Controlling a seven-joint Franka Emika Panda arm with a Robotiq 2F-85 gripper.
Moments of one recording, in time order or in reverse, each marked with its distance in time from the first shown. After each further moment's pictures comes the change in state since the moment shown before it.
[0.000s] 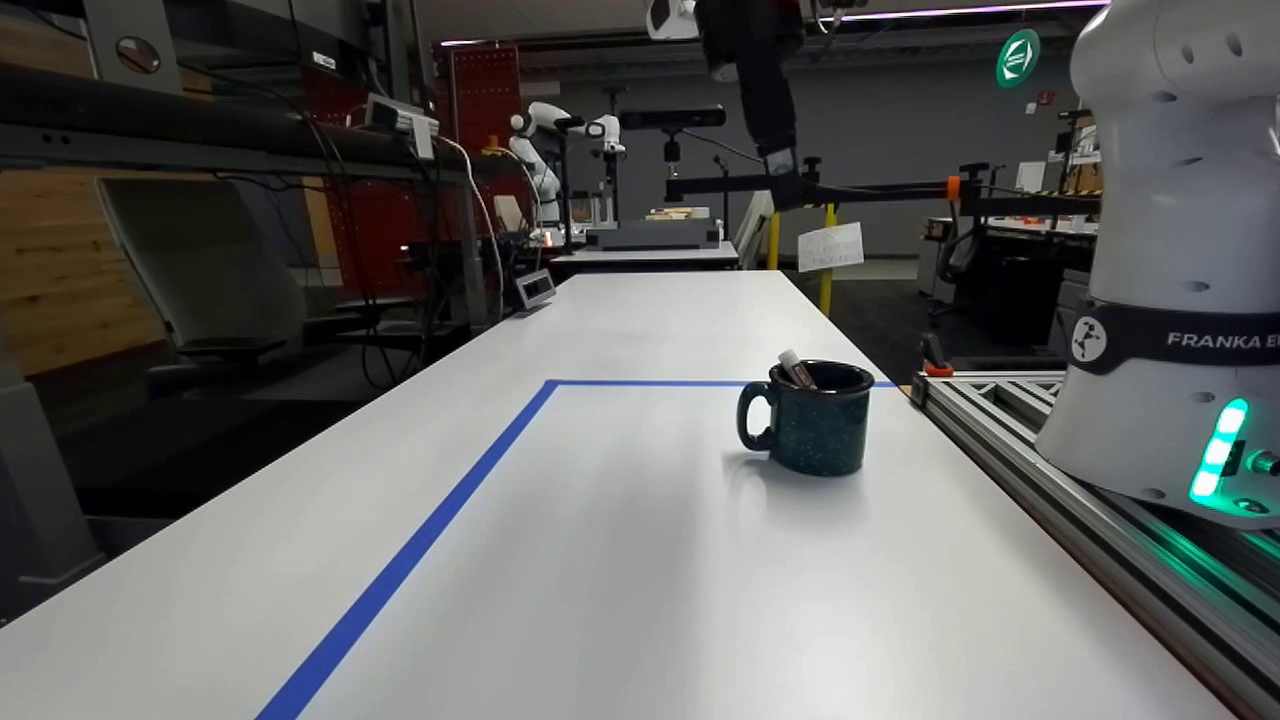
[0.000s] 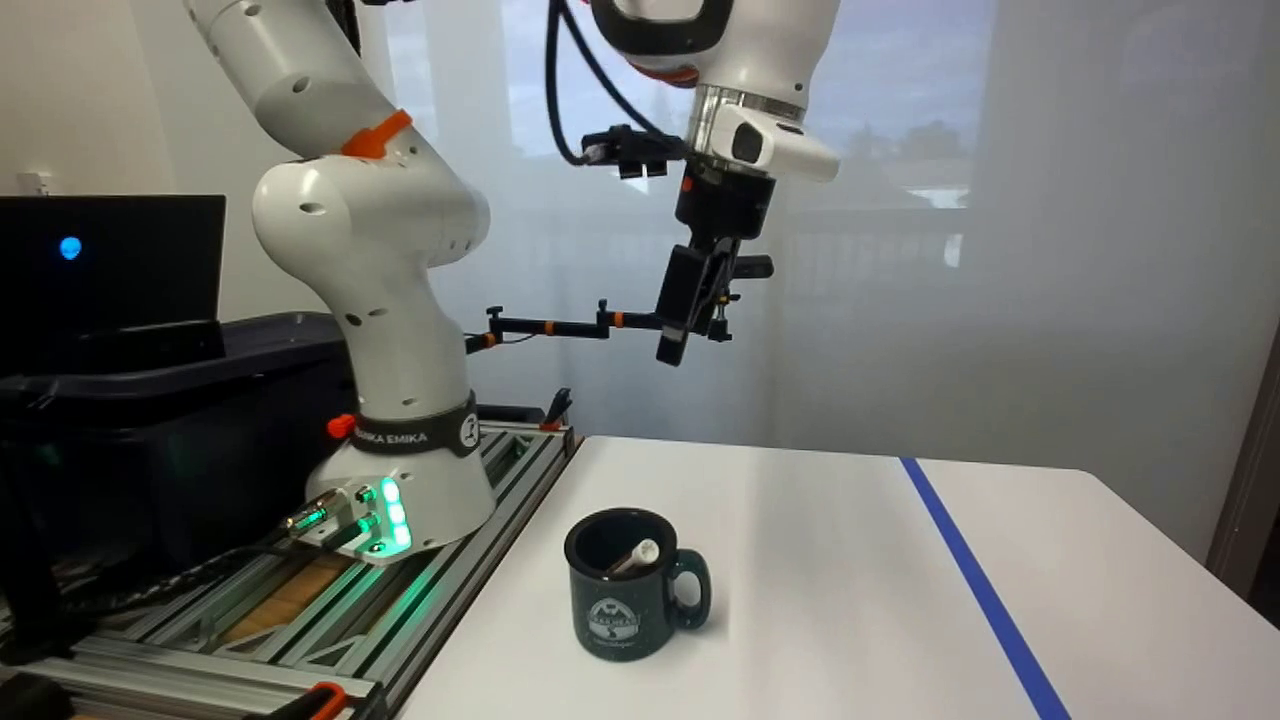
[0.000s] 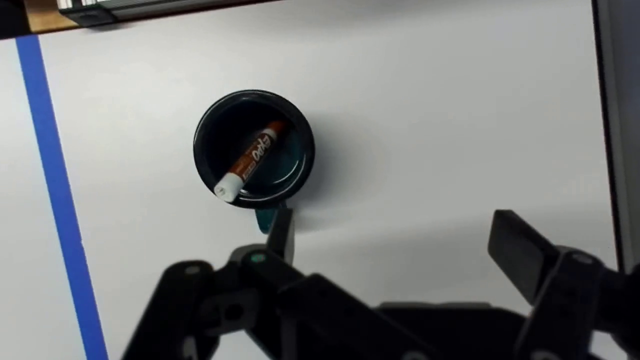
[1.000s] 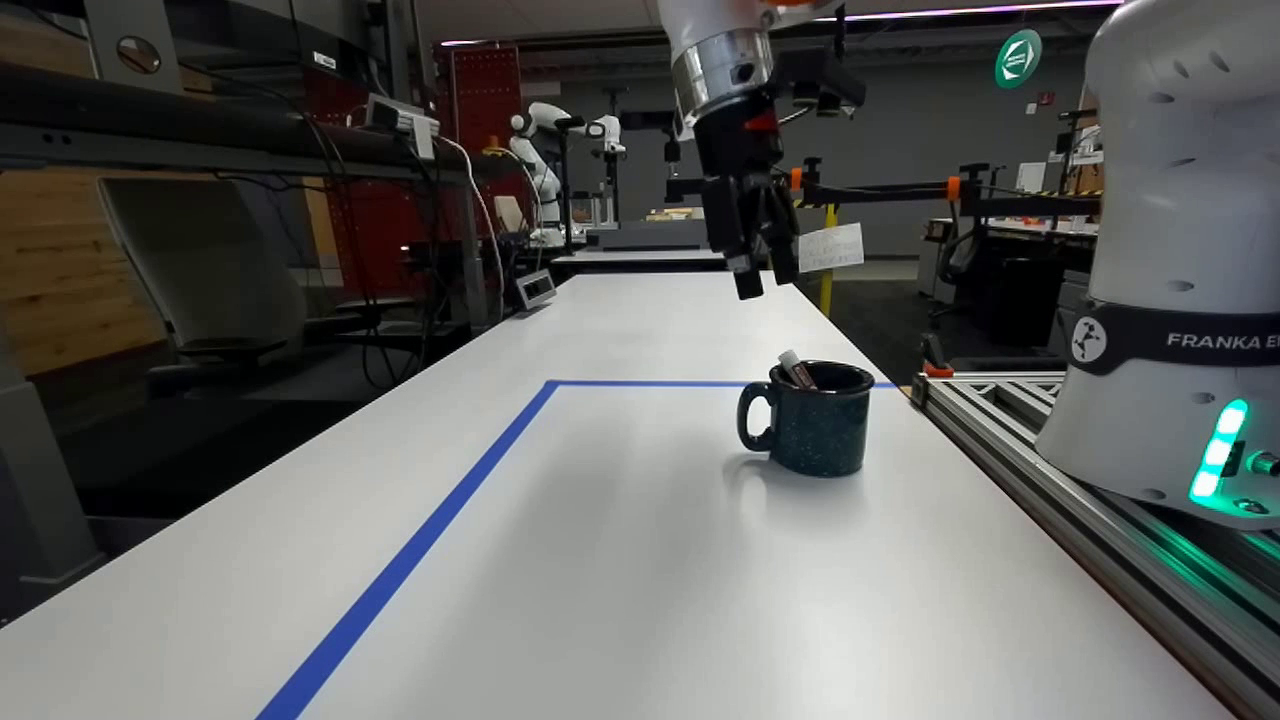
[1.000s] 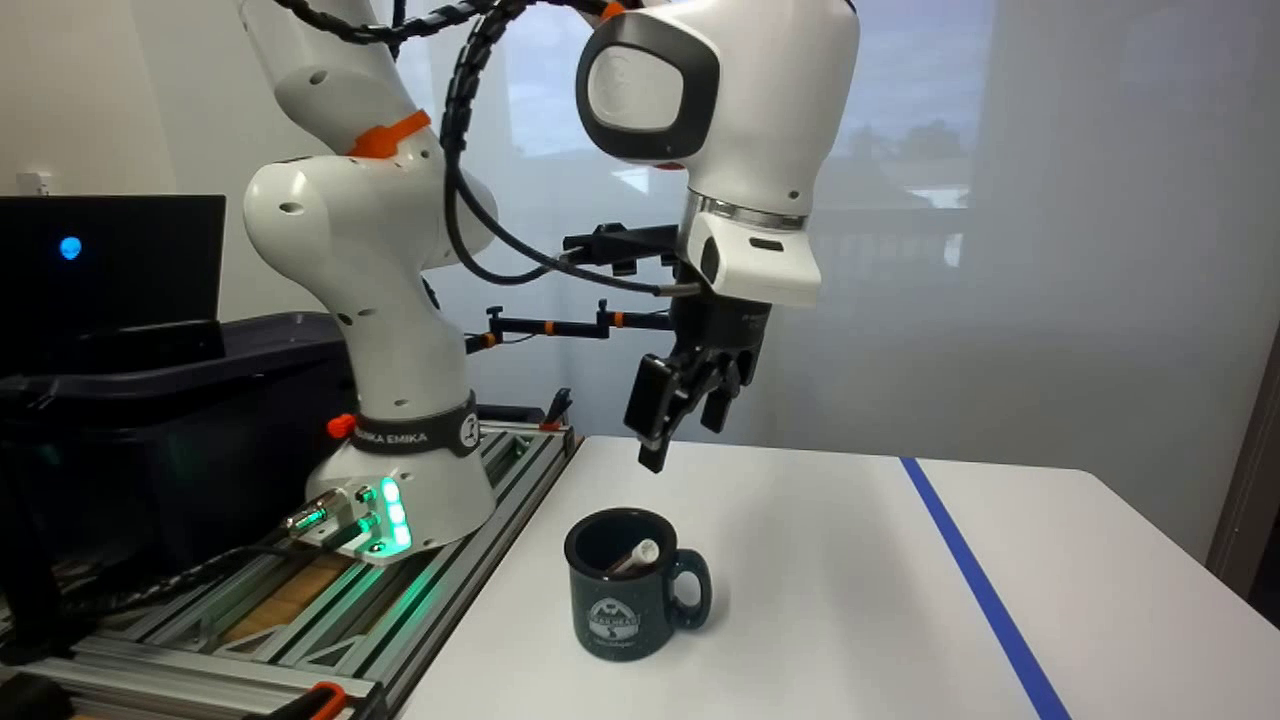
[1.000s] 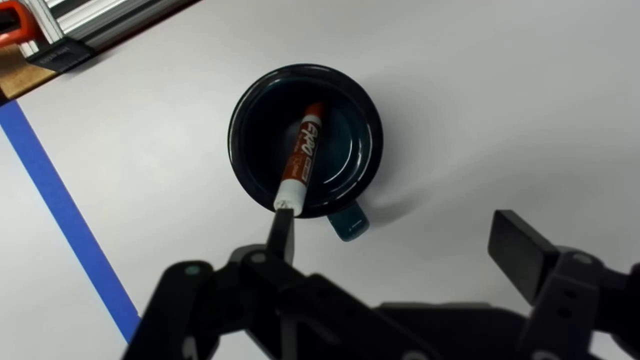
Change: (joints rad) arm -0.132 0.194 -0.048 -0.055 -0.003 0.249 0.127
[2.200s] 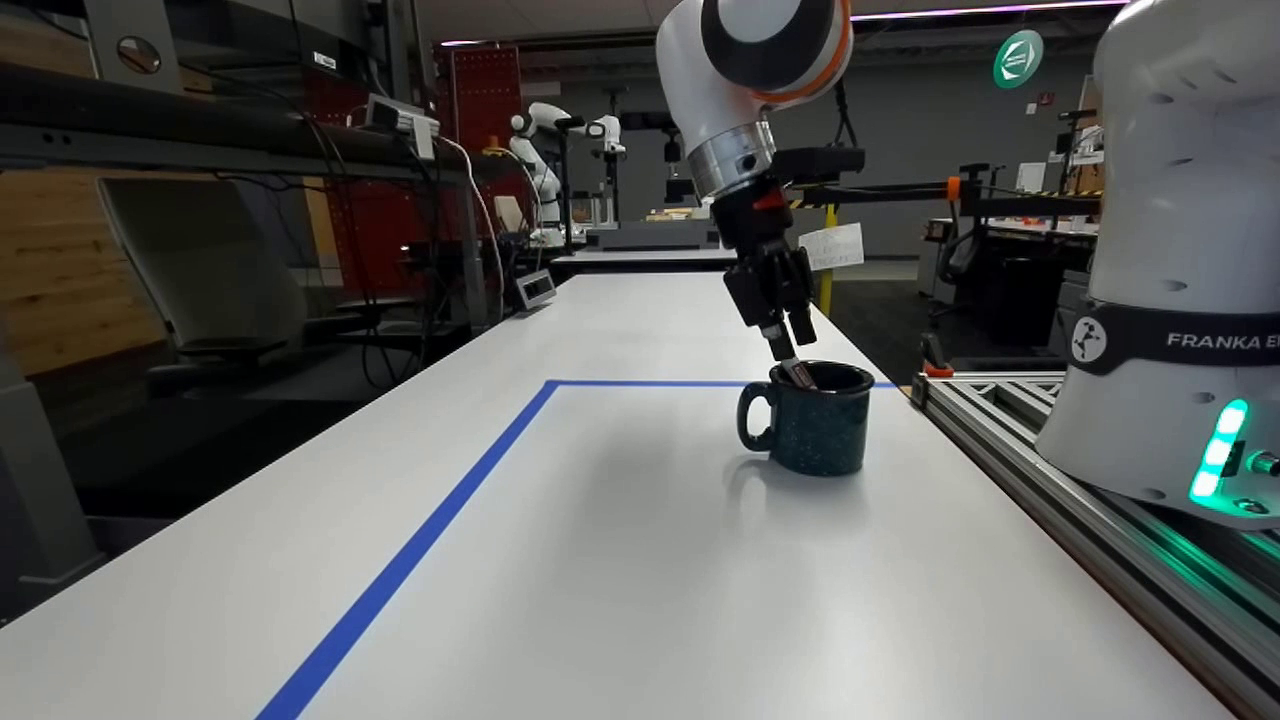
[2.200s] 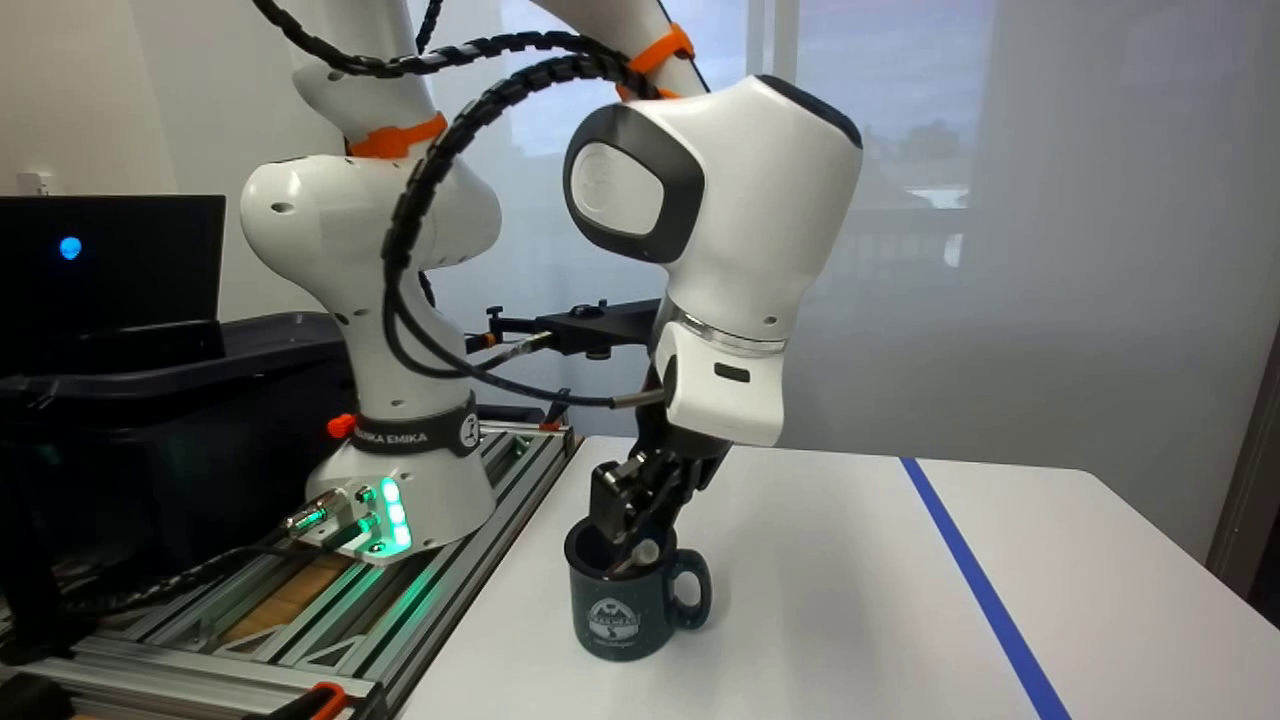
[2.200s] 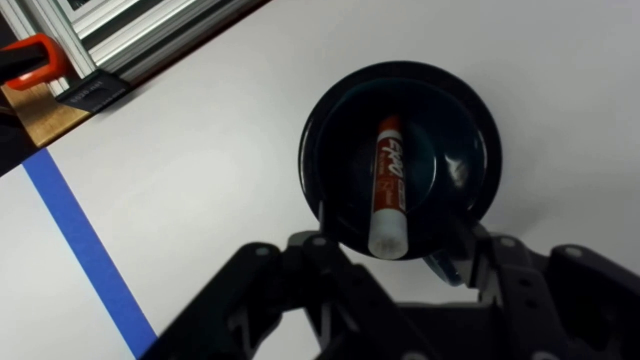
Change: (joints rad) arm -0.062 0.210 -0.065 0.005 -0.054 0.099 0.000
